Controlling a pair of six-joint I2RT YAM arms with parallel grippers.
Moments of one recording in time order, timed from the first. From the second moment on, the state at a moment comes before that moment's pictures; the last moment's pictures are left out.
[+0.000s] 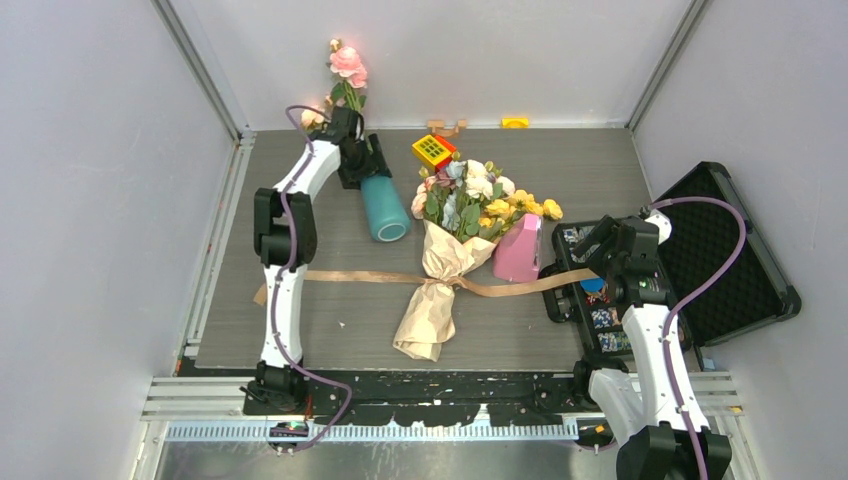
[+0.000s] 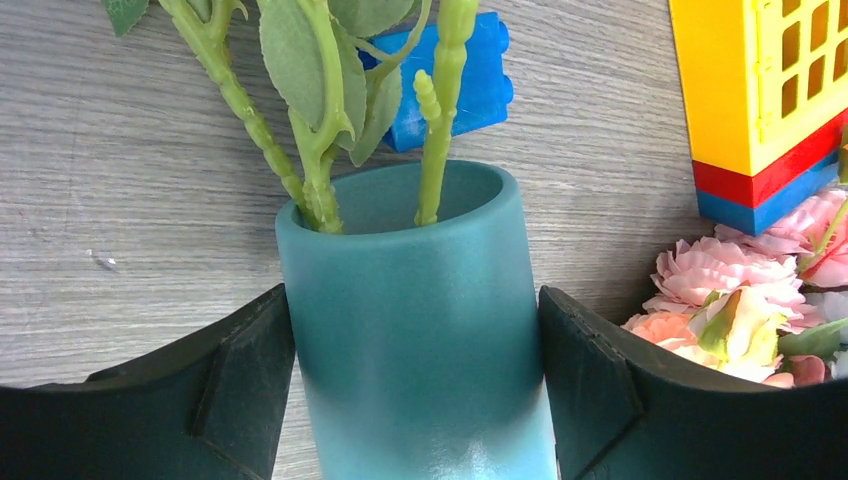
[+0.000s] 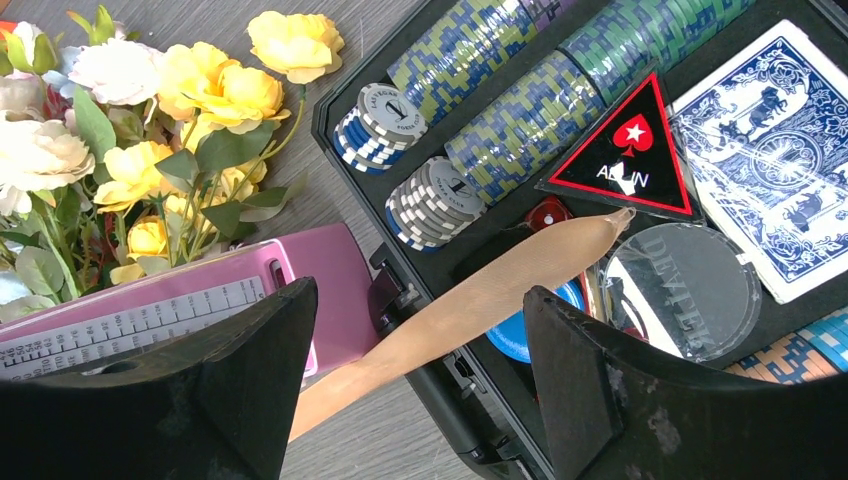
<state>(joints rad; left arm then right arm) -0.19 2.39 2.12 -0.73 0.15 -0.51 -0.15 0.81 0.64 -0.49 0.09 0.53</state>
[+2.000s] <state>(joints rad) -0.25 1.46 1.02 0.06 -0.02 -0.23 -0.14 0.73 0.74 -0.48 -0.11 0.50</state>
